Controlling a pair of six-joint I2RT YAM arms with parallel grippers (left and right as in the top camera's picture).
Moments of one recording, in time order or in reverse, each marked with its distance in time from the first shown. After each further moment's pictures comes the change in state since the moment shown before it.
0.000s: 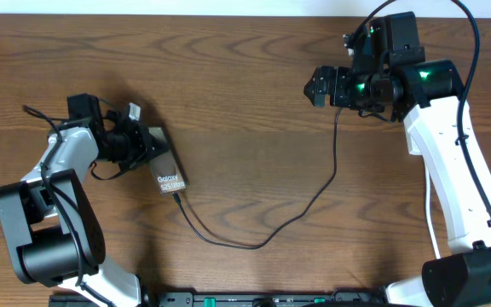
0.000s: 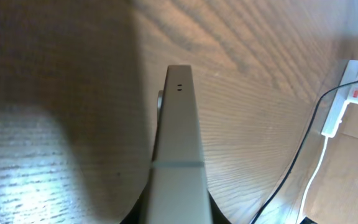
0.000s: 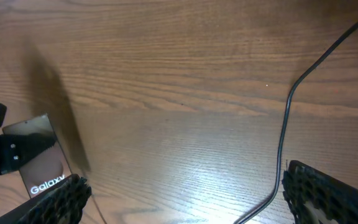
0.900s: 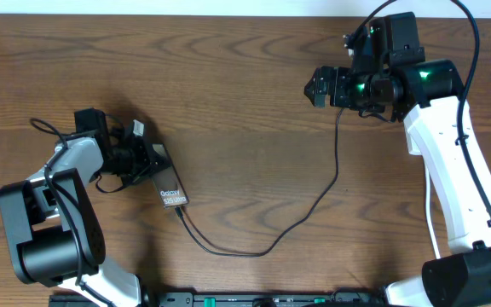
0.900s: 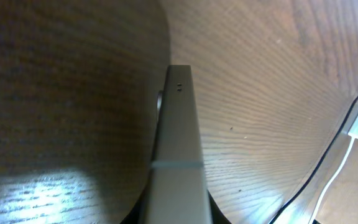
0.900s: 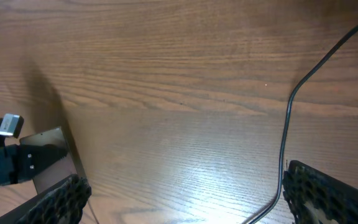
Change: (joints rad) left arm 0.000 0.000 -0.100 0.032 -0.058 -0.017; right arm 0.000 0.000 0.000 -0.002 0.002 0.000
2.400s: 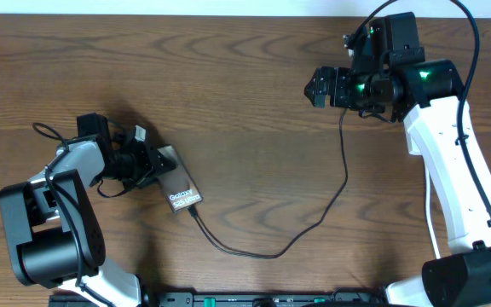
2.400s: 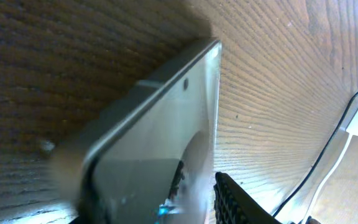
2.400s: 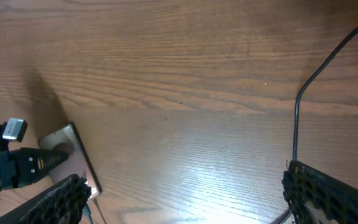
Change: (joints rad) left arm 0.000 -0.004 -0.029 -0.005 0.004 -0.008; right arm 0.000 0.000 0.000 -0.003 0.002 0.000
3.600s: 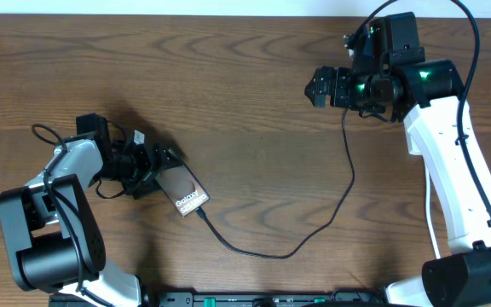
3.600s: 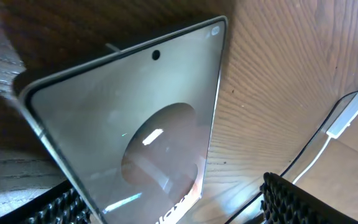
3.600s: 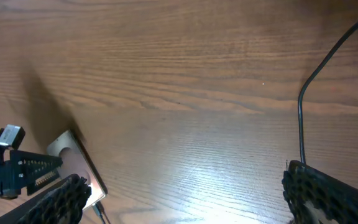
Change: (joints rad) left arm -0.001 -0.023 0.021 -0.124 0.006 -0.101; right arm 0.000 0.000 0.000 -0.001 0.007 0.000
